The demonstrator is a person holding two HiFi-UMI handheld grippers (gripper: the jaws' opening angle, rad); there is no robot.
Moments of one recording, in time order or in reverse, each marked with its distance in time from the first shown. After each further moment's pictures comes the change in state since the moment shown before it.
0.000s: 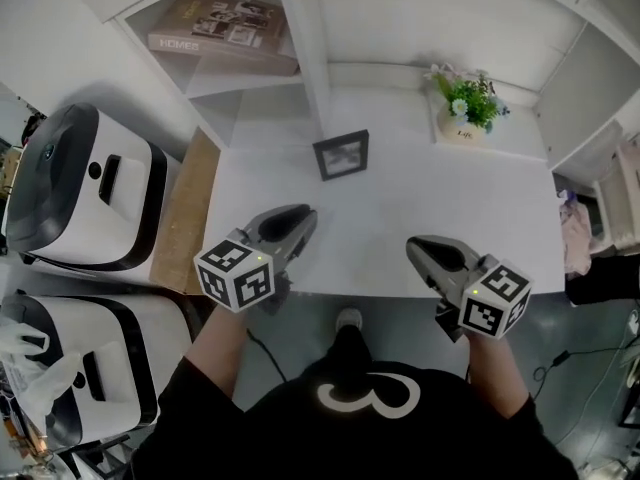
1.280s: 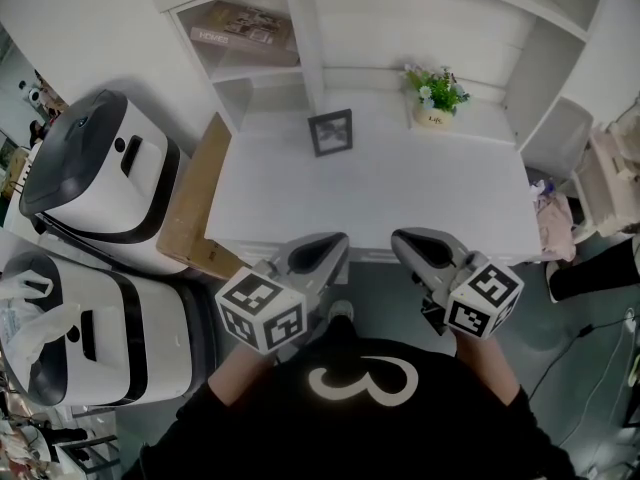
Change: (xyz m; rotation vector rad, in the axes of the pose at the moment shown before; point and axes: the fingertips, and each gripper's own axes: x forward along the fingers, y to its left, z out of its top) left arm -0.099 -0.221 -0.016 0.029 -0.110 -0.045; right arm -0.106 0.140 -0.009 -0.192 -0.153 0.035
